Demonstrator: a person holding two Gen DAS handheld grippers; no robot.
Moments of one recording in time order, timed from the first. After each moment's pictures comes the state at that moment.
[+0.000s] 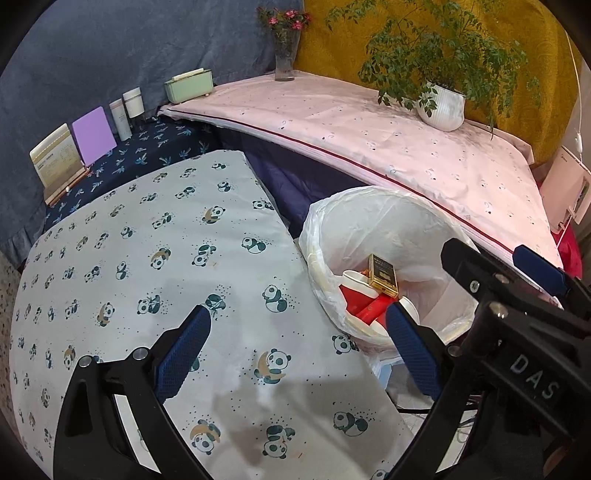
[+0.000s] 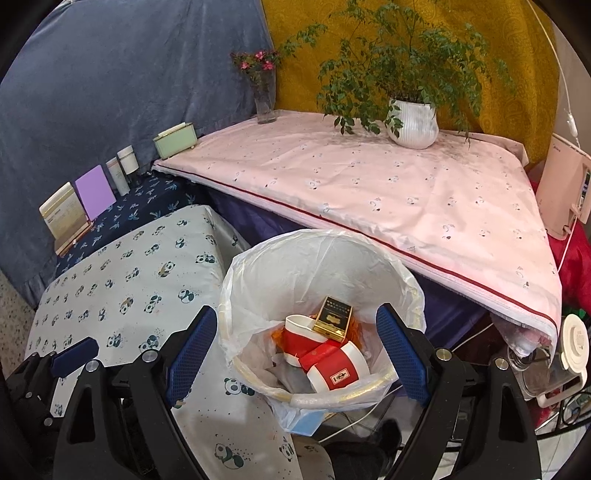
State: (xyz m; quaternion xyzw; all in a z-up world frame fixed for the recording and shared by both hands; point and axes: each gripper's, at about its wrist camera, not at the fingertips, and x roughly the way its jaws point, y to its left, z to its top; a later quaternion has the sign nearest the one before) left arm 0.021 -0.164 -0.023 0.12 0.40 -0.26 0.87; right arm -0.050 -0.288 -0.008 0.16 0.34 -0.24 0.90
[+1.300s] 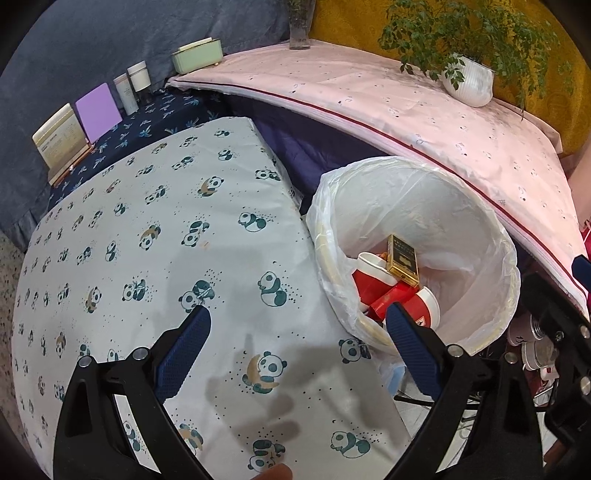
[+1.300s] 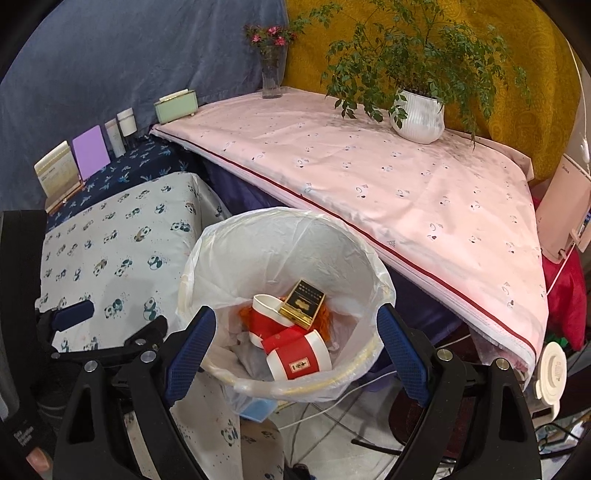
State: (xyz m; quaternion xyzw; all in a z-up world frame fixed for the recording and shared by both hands) left arm 0.042 -0.188 -0.054 0.14 0.45 -0.22 0.85; right arm -0.055 -0.314 -0.017 0.11 0.40 -0.23 0.88
